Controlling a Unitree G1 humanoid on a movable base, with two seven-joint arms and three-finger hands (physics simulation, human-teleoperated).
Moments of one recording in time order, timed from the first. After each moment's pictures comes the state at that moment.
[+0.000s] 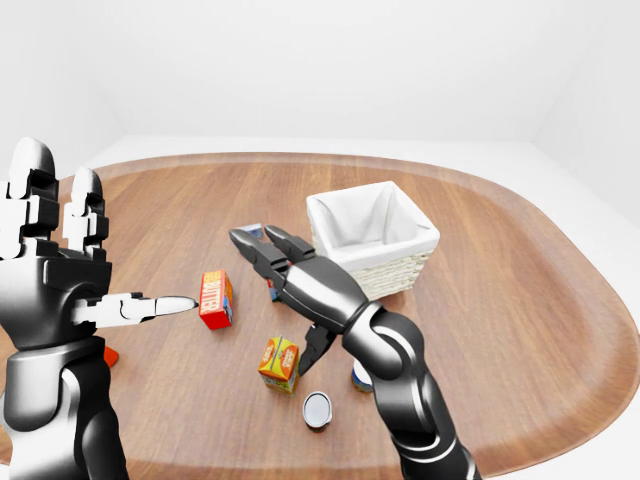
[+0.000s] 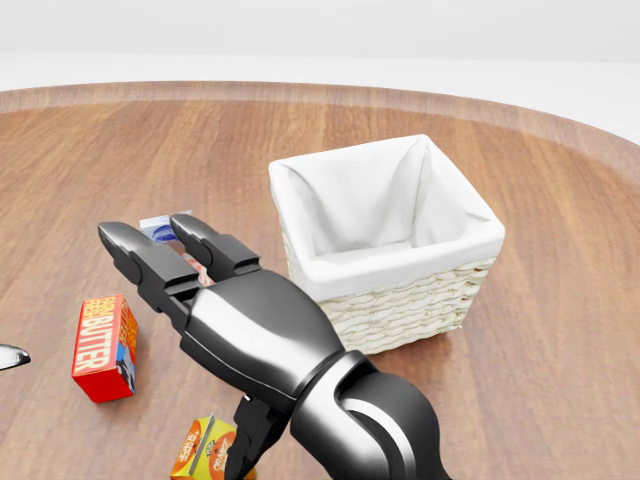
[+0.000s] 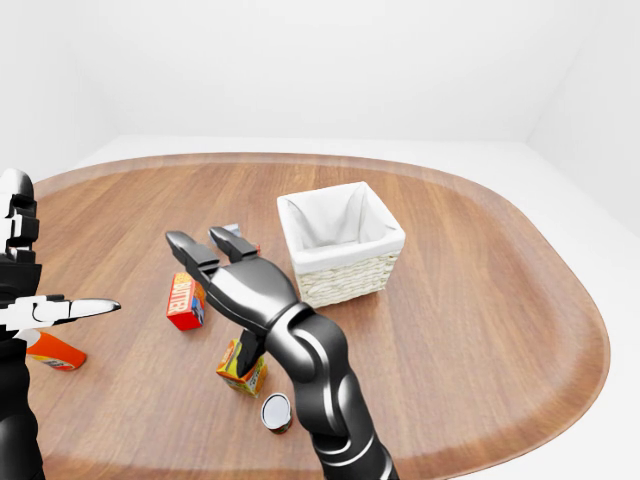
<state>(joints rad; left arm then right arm) -0.06 0.24 0.51 -0.57 -0.34 0.09 -0.22 -0.23 0.18 0.41 -0.41 -1.00 0.04 0.67</state>
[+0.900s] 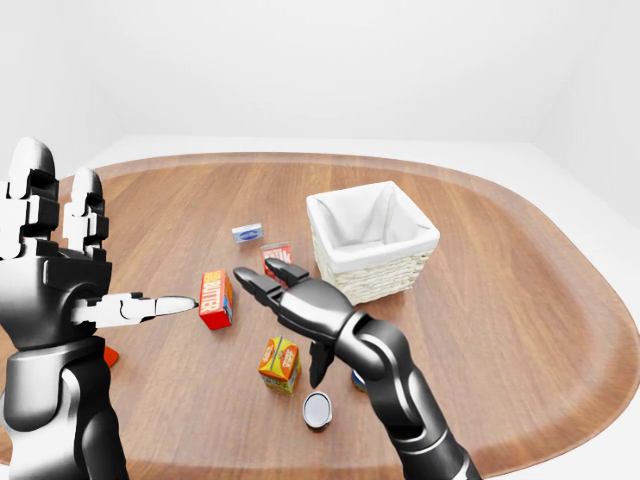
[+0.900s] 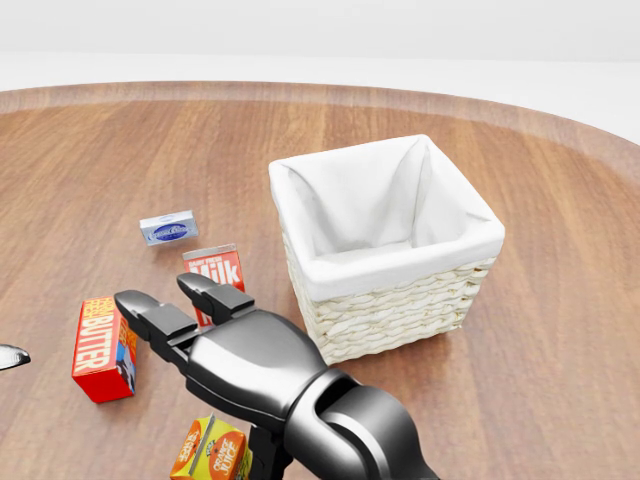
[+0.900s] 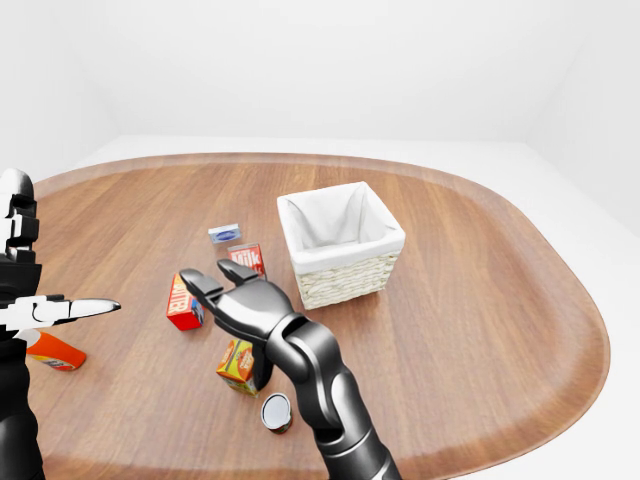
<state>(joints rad) -0.06 0.24 0.51 -0.57 -0.34 0.09 -0.22 -0.20 0.14 0.41 -0.25 -1.08 -0.09 0.70</state>
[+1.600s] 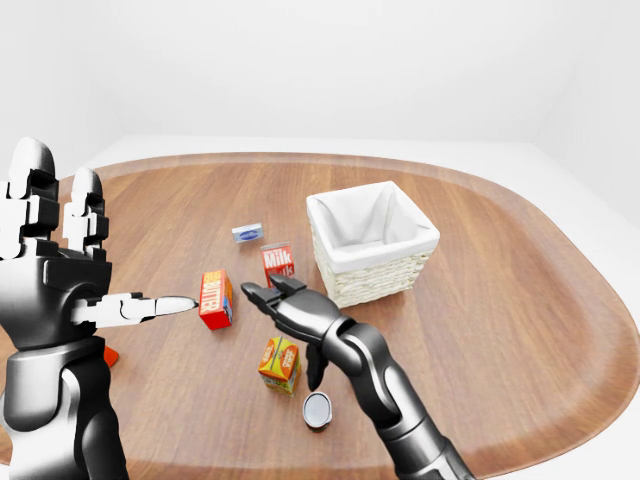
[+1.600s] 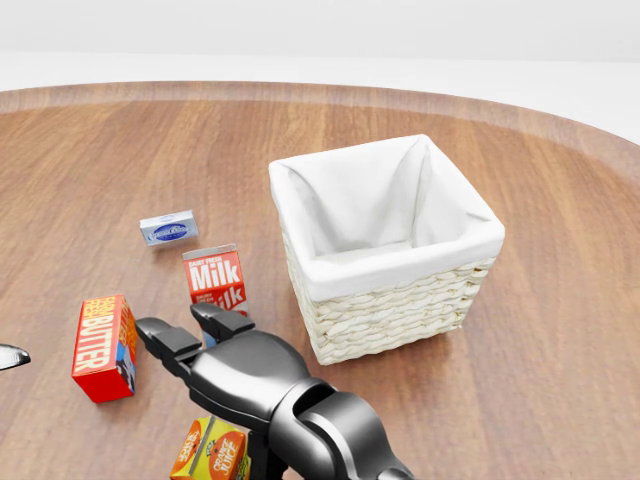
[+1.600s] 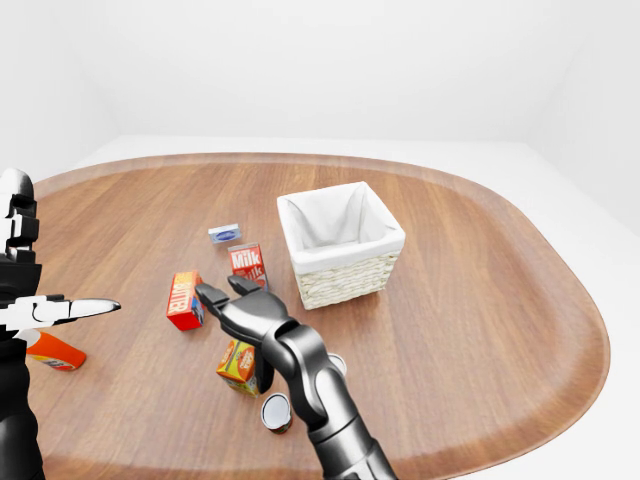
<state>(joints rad) -0.06 0.24 0.51 -0.57 -0.34 0.09 -0.22 -0.23 0.16 0.41 -0.01 -1.15 -0.09 0.61</state>
